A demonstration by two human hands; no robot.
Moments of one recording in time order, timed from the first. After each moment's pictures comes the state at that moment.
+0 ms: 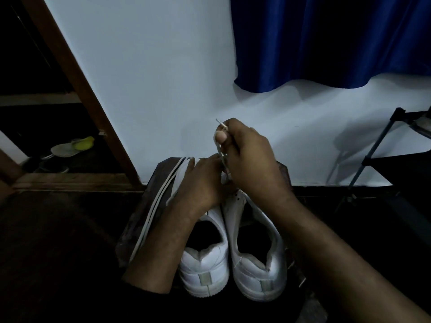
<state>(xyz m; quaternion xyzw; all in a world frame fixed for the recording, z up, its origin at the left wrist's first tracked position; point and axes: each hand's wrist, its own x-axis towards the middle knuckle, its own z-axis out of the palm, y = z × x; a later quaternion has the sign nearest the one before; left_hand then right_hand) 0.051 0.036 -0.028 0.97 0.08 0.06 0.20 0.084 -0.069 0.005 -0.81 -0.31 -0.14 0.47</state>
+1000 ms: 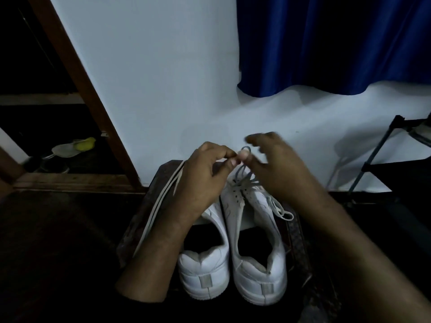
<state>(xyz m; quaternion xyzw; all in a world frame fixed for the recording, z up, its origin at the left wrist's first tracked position) 0.022 0.029 -0.002 0.89 0.06 0.23 0.38 0.105 -0.116 -0.002 -0.88 -0.30 -0.04 0.36</state>
